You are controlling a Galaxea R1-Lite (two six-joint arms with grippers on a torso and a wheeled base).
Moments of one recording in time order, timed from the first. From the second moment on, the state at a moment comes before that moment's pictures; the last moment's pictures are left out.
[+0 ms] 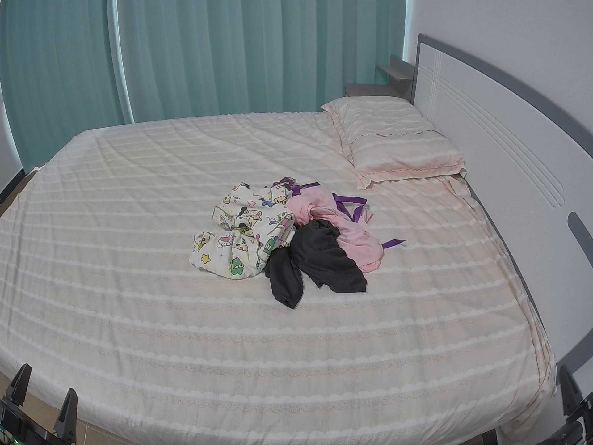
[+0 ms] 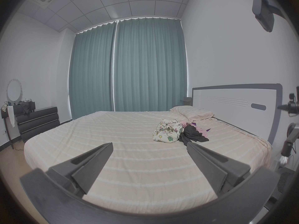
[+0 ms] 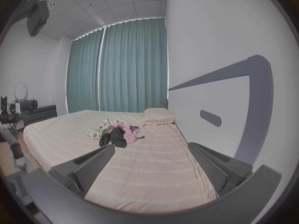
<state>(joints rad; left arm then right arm) 0.00 0.02 -0.02 0.00 0.00 0.01 0.01 0.06 -0.09 0.01 0.03 -0.03</state>
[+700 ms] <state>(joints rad) 0.00 0.02 -0.02 0.00 0.00 0.01 0.12 0.91 -0.32 -0.19 0.19 0.17</state>
